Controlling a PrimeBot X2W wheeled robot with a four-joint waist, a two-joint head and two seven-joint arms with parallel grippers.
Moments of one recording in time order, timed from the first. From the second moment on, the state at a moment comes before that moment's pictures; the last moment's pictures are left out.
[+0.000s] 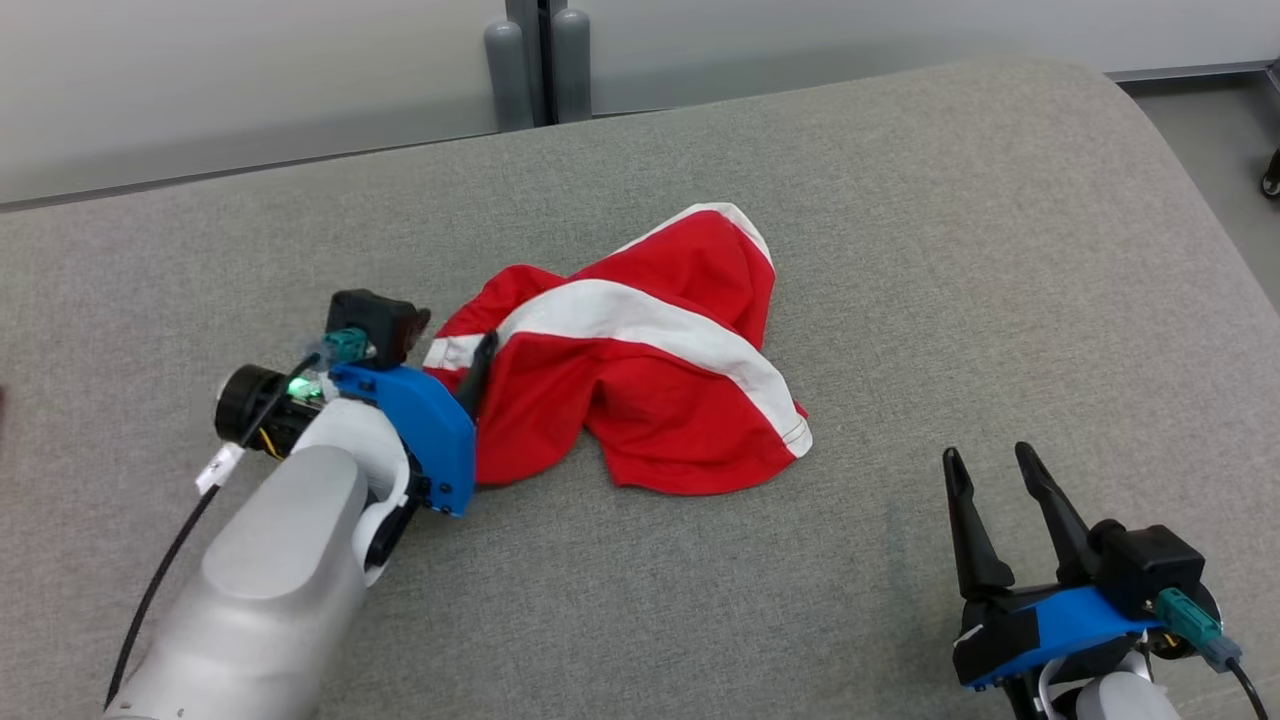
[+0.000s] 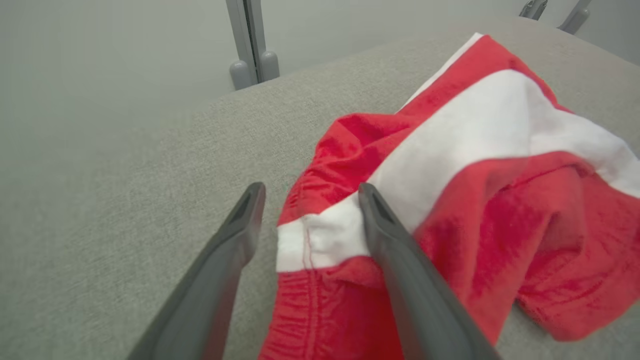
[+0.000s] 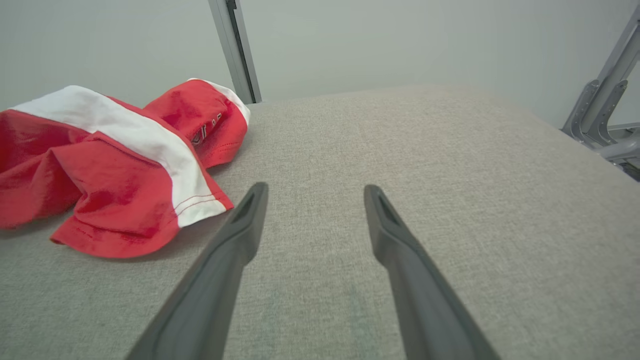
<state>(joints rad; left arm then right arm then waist) -0.74 0.24 -0.67 0.87 -0.55 -0.13 -0.03 -0.13 -0.05 0.01 0.31 0.16 0.13 -0.26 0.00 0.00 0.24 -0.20</state>
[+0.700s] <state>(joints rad) -0.82 0.25 -0.85 1.01 -0.64 -0.11 -0.23 -0.14 -0.05 0.00 0.30 0.16 0.13 -0.26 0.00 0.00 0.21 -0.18</state>
